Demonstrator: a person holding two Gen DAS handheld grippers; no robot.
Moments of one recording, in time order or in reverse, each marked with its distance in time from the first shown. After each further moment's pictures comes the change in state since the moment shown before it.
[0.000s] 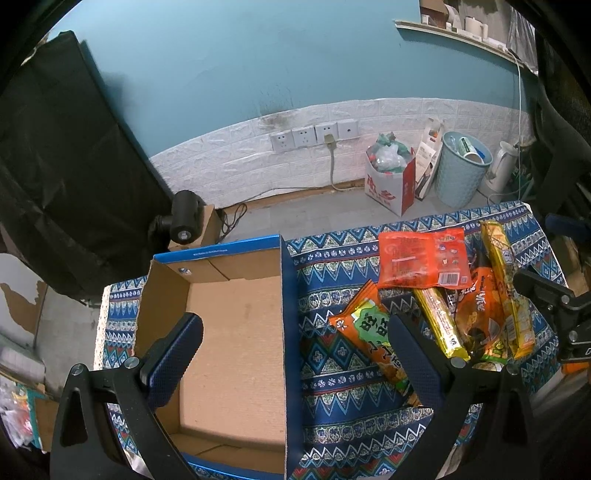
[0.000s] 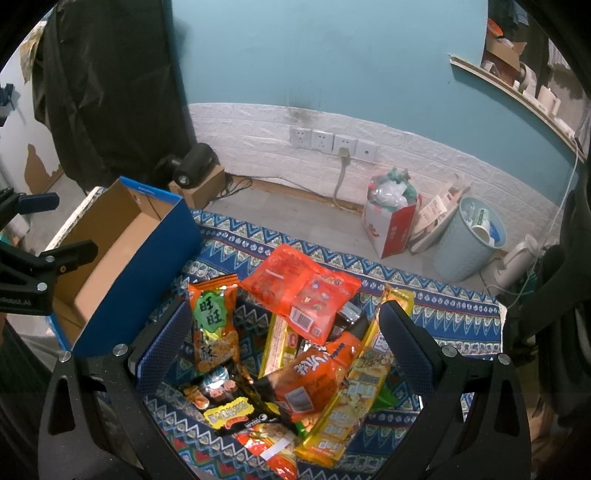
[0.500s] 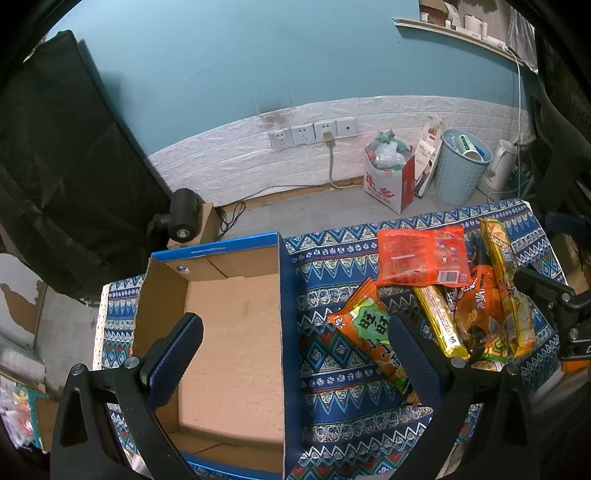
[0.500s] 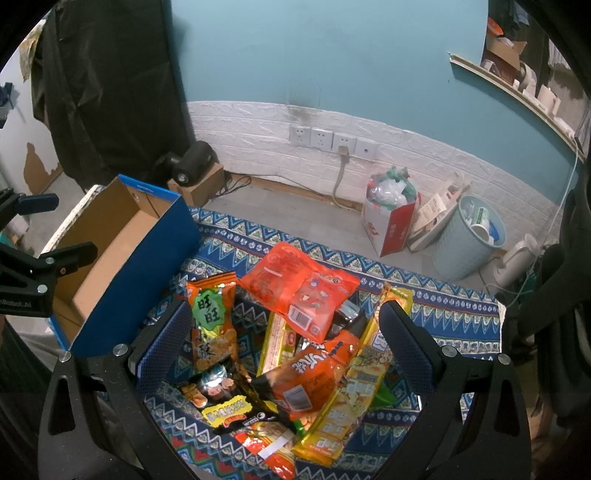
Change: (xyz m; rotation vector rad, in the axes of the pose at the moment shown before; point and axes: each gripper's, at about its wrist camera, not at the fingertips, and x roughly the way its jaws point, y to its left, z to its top) left arm 0.000 -0.002 -0.001 0.002 0.006 -0.002; right arm 0.001 0.000 -0.005 -0.003 0.004 0.003
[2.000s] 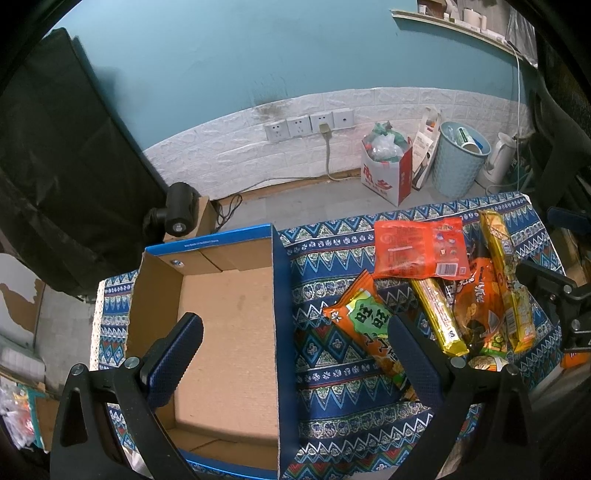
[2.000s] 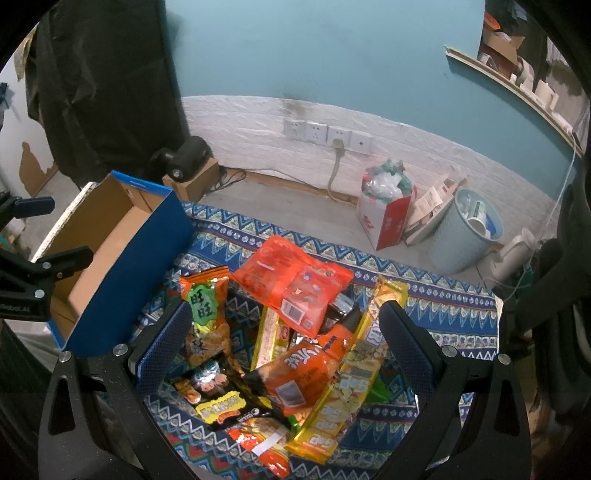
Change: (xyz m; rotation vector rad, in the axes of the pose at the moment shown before) left arm 0.009 -0.005 -0.004 0.008 0.026 -0.007; right arm 0.002 -0.013 -0.008 0.007 0.020 -0.006
